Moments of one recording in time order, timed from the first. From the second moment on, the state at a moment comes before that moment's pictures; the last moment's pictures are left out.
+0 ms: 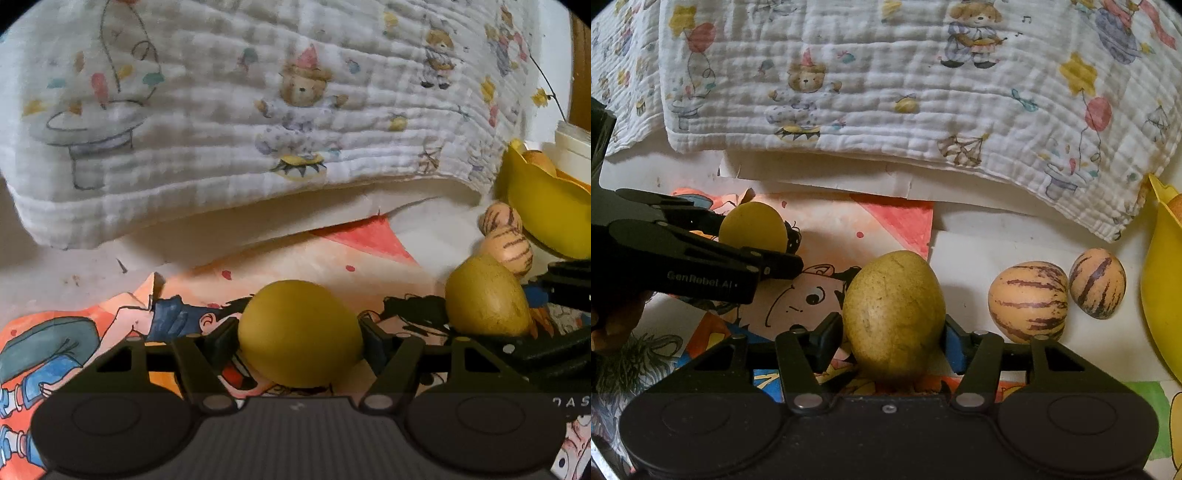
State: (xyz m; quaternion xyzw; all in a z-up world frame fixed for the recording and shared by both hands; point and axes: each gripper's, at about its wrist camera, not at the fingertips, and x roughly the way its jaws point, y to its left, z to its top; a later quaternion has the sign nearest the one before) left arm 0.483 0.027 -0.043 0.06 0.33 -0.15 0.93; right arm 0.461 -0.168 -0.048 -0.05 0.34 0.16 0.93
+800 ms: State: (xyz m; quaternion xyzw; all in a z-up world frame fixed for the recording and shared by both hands) left arm 0.433 0.033 -0.011 0.03 0.31 -0.12 0.94; right arm 0.441 -0.174 -0.037 -0.03 0.29 0.18 0.94
